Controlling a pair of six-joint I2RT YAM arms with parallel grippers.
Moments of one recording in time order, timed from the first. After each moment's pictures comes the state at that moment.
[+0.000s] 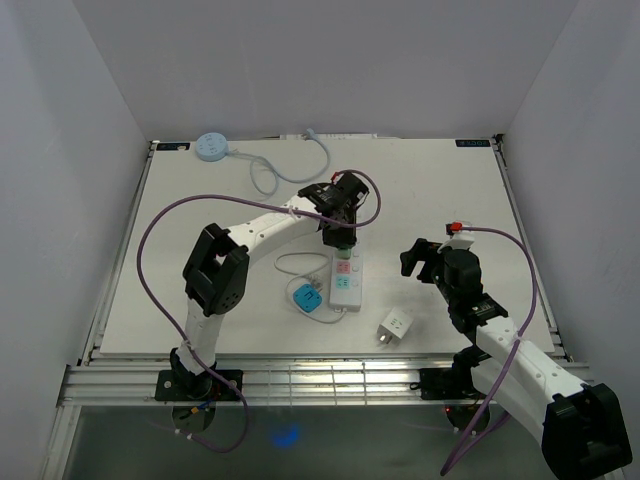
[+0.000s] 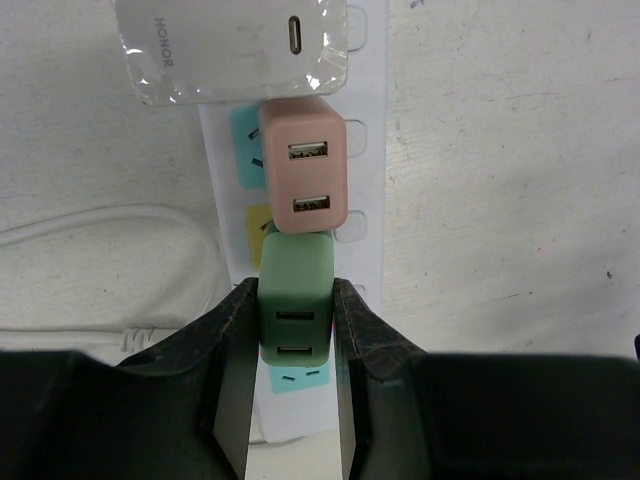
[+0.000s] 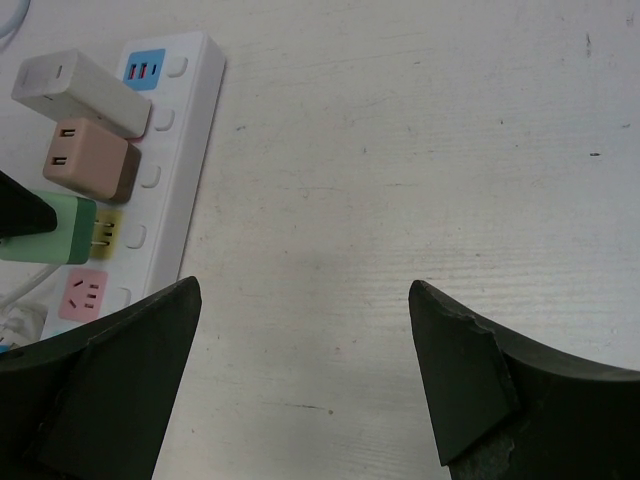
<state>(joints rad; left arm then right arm) -0.81 2.04 1.73 -0.78 -0.12 -0.64 0.37 0.80 0.28 0.14 0.13 0.39</state>
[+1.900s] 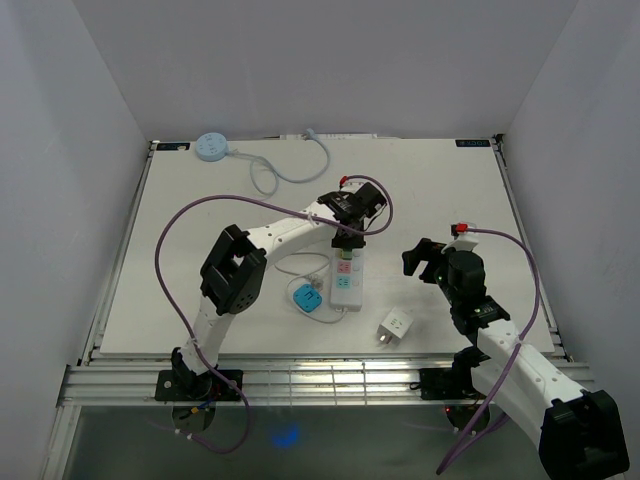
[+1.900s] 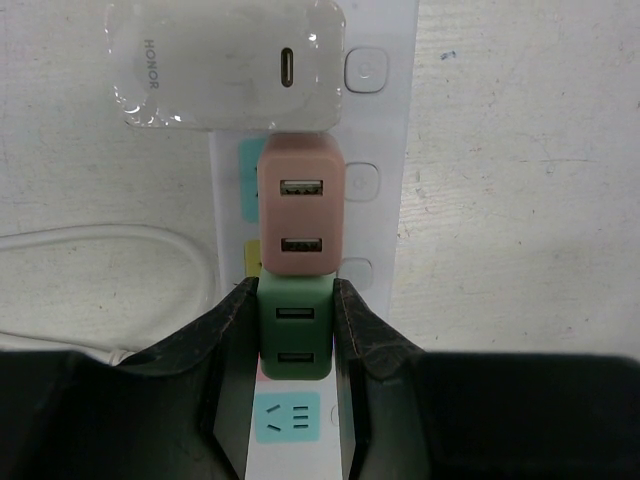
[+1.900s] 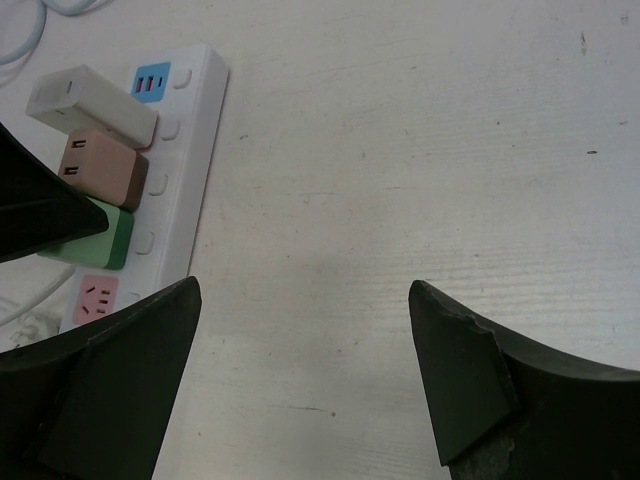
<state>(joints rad) -0.88 2.15 1.82 -0.82 -0.32 -0.73 0.34 0.78 0.27 0.15 0.10 0.41</state>
